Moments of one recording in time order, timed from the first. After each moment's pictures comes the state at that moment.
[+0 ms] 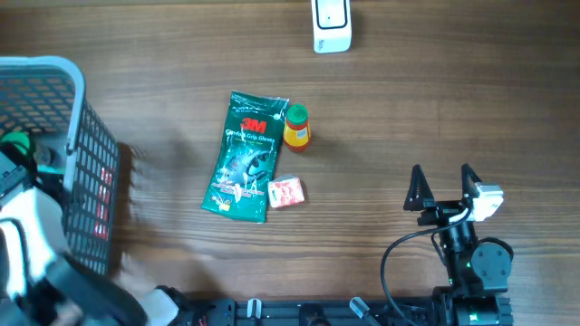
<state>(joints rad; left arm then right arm) 0.75 1.47 0.93 -0.55 -0.21 -0.68 0.02 0.01 0.01 0.00 -0.07 0.23</state>
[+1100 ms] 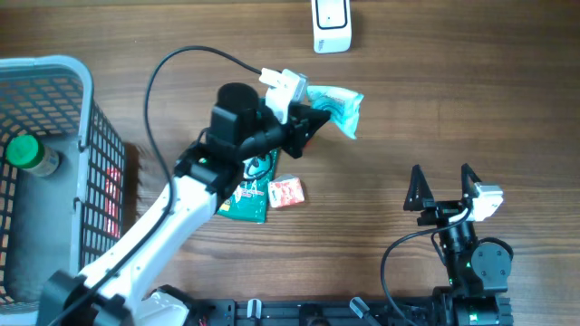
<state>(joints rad) -0.49 1.40 0.93 0.07 0.54 -0.32 0.03 0.01 0.01 0.00 -0.07 0.23</state>
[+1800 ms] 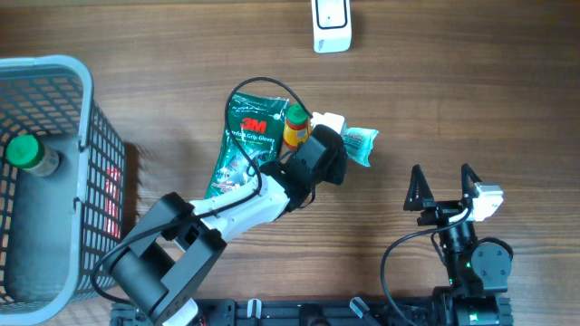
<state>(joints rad) -0.79 1.77 0.93 0.08 -0.05 -0.46 0.03 0.01 0.01 0.00 -0.07 0.23</state>
